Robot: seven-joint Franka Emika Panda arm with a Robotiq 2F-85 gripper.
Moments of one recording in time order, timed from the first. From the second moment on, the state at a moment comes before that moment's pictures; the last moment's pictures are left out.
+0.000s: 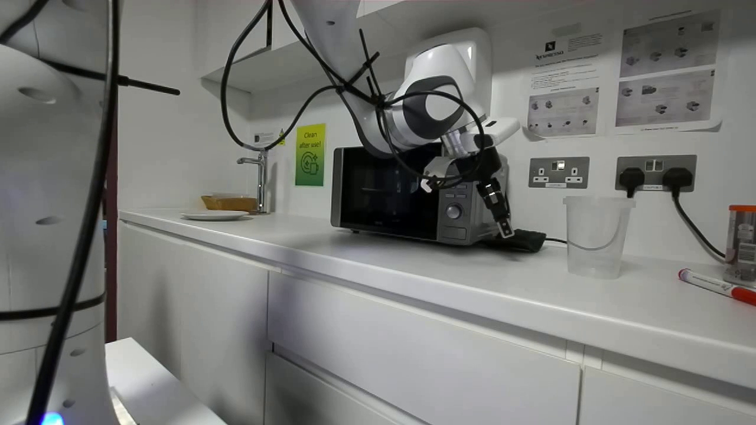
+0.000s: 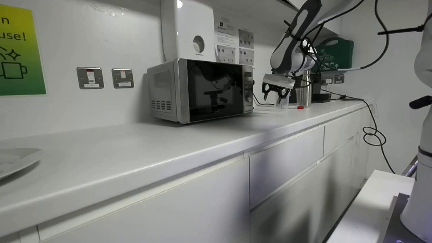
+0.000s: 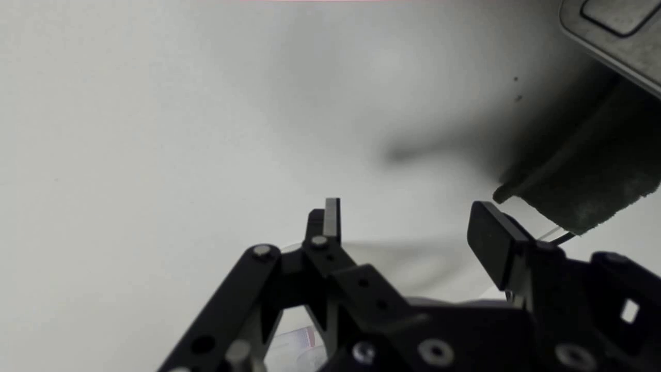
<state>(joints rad) -0.25 0.10 -0.22 -2.28 -0.12 2.96 0.82</state>
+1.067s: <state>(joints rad) -0.25 0.02 -0.22 -2.26 -0.13 2.83 0.80</state>
